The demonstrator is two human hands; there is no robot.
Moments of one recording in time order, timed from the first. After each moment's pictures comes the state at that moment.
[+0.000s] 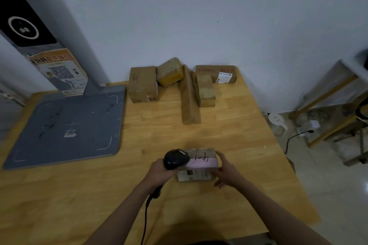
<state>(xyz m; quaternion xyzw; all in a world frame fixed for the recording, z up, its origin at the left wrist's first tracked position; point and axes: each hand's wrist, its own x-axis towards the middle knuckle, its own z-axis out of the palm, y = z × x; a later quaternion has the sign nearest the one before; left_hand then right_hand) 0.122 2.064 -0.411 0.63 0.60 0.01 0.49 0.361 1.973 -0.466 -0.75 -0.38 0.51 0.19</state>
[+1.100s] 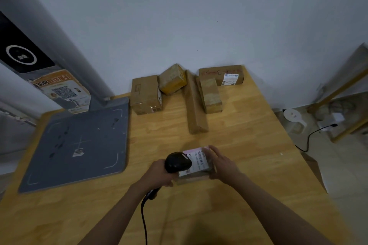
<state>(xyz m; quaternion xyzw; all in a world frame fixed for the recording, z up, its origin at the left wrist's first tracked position) 0.127 2.130 -0.391 0.68 0.56 -0.05 0.48 0.365 2.055 -0.499 -0.71 -0.63 0.31 0.08</state>
